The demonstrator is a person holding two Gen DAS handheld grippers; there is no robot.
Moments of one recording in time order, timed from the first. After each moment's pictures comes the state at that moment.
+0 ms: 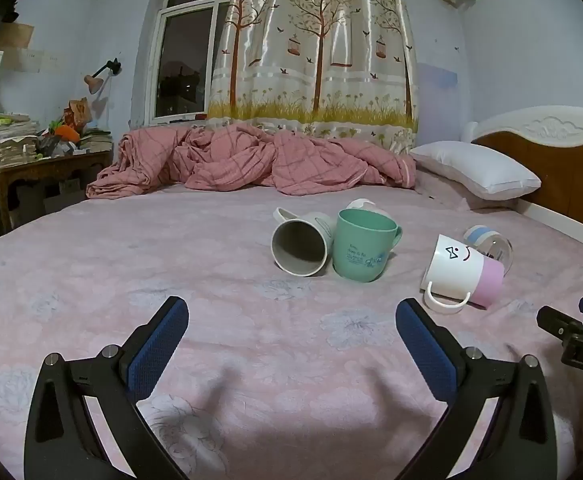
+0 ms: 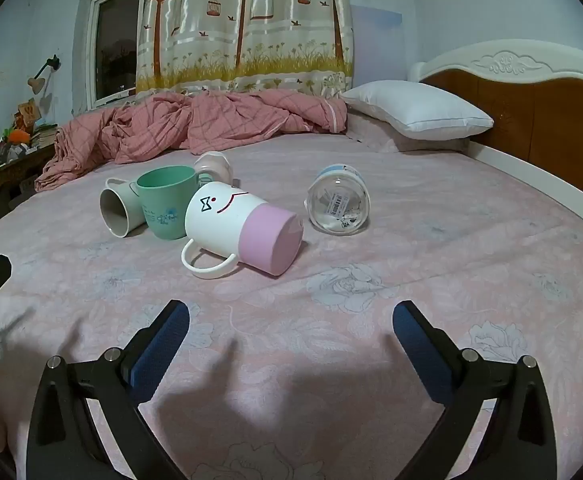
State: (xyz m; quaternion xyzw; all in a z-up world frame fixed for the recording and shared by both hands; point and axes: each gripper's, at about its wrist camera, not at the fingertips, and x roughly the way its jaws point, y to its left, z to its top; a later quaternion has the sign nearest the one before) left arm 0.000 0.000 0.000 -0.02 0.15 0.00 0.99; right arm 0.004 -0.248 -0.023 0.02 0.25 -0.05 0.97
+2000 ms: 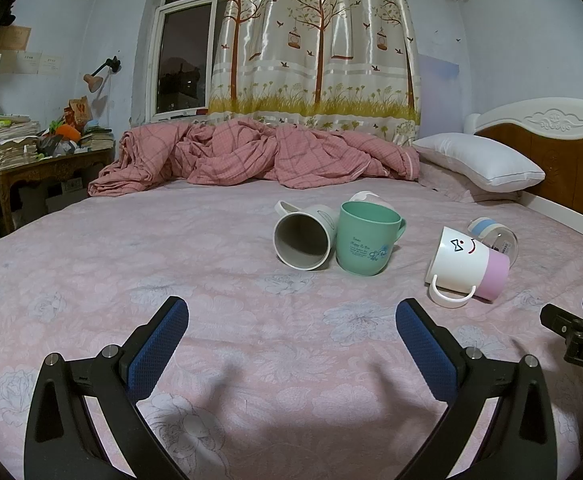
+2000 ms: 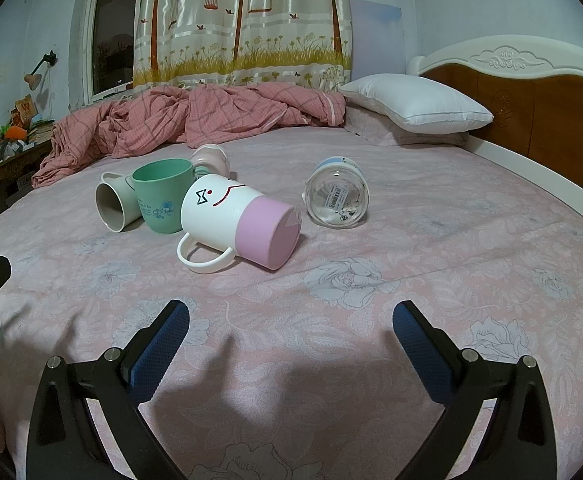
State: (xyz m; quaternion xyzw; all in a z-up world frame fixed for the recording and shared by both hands) left arm 0.001 -0.002 0.000 -0.01 0.16 0.00 0.99; right arm 0.006 -0.250 -0.025 0.02 0.25 -0.05 0.97
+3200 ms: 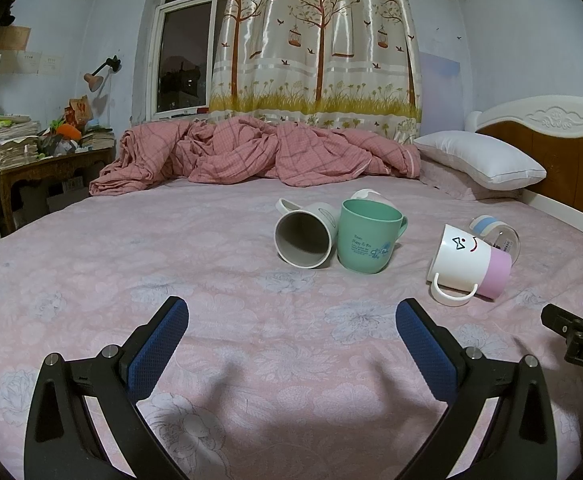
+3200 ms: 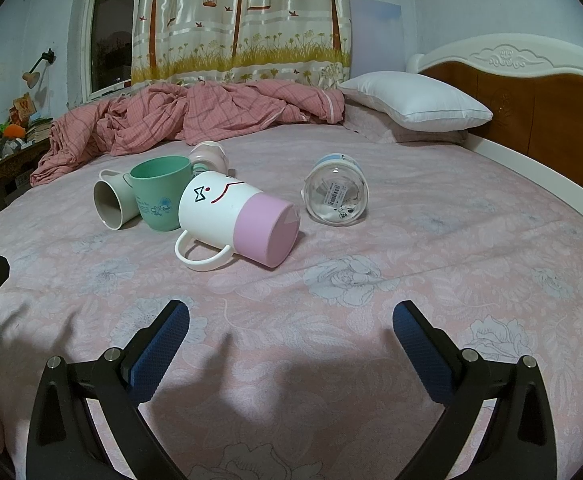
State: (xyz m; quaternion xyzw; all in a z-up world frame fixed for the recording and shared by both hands) left arm -0.001 -0.002 0.000 -0.01 0.17 0.01 0.99; right arm 0.008 -0.251 -0.026 0.02 0.26 -0.05 0.96
